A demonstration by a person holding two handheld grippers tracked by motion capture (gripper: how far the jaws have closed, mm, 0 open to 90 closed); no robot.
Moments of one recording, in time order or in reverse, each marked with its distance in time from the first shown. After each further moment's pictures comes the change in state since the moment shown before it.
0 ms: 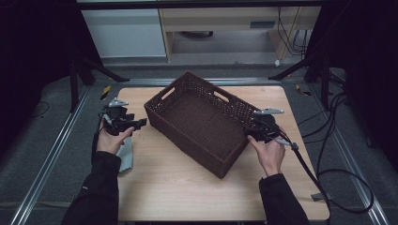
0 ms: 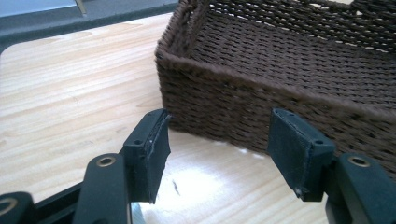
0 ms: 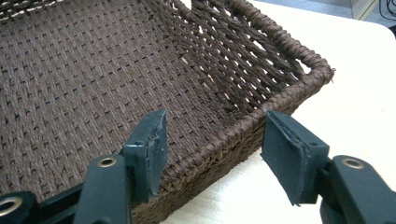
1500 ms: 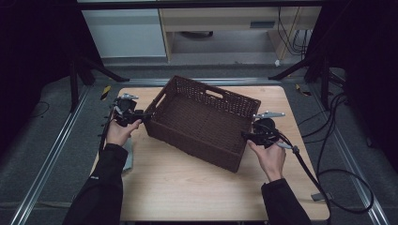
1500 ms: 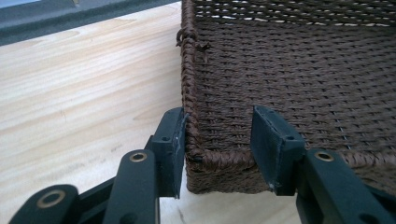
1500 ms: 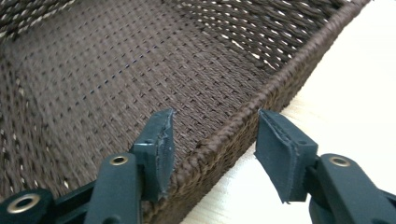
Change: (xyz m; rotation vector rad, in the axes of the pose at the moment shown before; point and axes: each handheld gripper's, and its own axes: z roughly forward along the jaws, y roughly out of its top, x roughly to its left) left arm 0.003 0.013 0.035 0.059 -0.006 0.029; right arm 0.005 -0.008 -0.010 0.029 0.109 0.010
